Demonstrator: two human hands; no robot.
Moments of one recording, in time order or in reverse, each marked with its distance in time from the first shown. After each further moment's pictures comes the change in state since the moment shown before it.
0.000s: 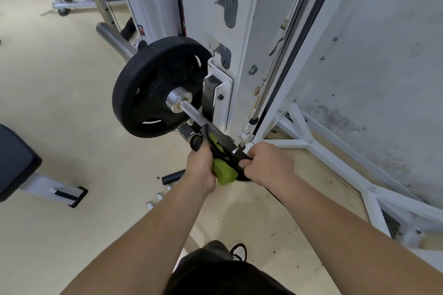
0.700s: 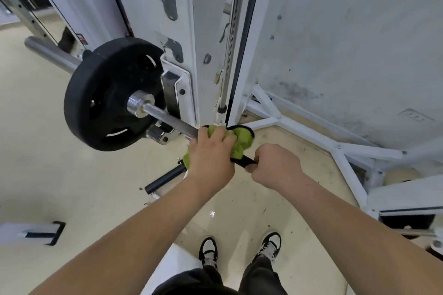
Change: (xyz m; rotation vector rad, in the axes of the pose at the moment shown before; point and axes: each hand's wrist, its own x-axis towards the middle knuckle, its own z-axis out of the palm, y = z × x) left_hand -0.045 -0.013 0.018 1.977 -0.241 1.254; right_hand -0.051 0.052 0.006 -0.053 -0.003 0.211
